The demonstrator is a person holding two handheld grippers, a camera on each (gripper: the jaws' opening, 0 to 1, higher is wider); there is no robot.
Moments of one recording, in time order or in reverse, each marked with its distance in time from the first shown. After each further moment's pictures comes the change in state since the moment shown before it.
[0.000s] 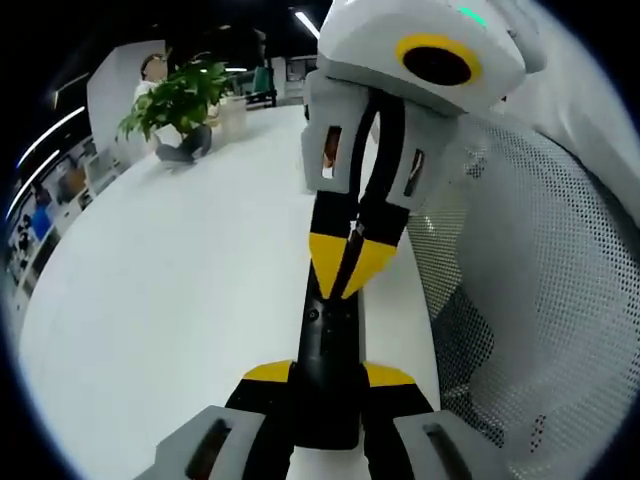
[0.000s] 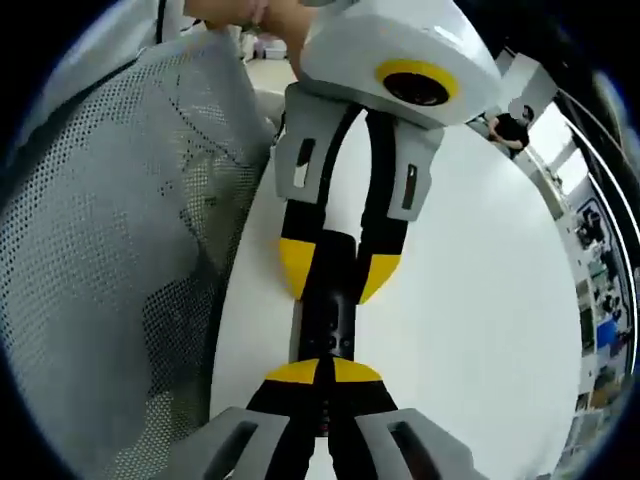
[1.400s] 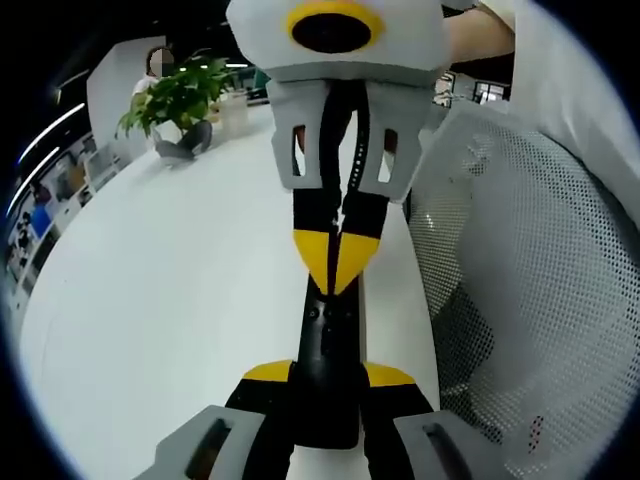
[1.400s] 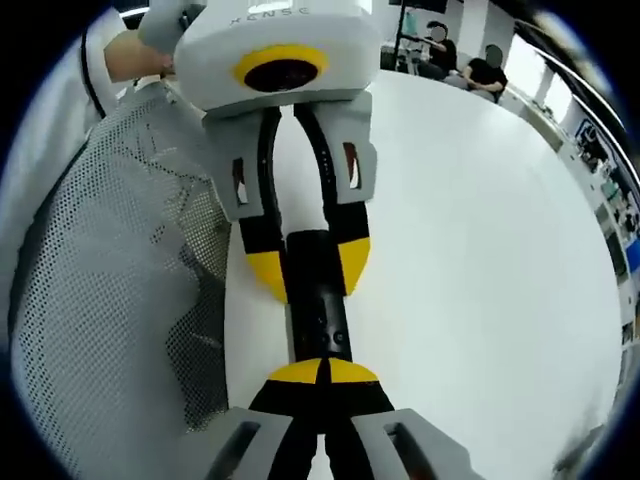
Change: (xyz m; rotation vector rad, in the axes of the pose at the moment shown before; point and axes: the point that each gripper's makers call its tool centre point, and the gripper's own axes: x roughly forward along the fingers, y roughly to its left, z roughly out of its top) left arm -0.001 0.000 -0.001 -0.008 0.019 -0.001; right arm -0.001 -0.005 -0.008 0.191 0.008 0.108
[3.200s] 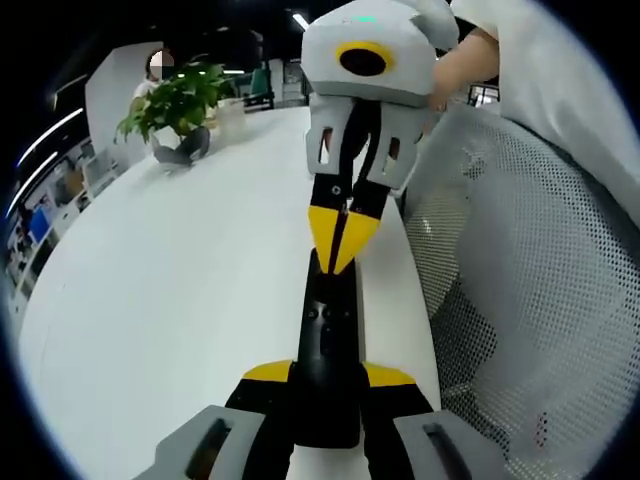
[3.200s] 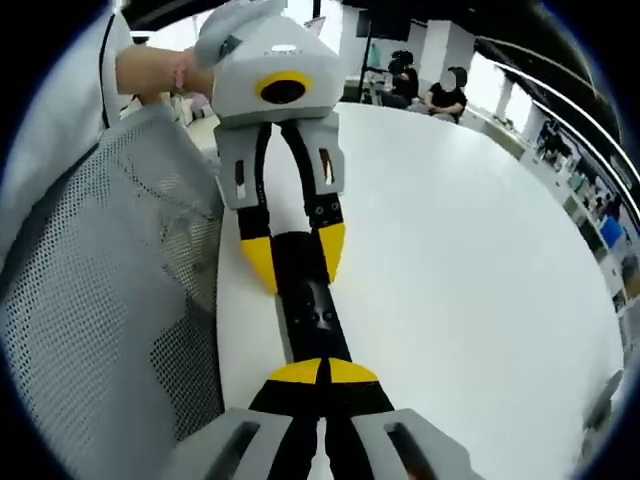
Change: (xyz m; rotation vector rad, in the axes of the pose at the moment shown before) left arm 0.000 0.000 0.001 0.012 -0.030 -0.008; right arm -0.010 -0.001 -0.009 0.143 -0.295 -0.113
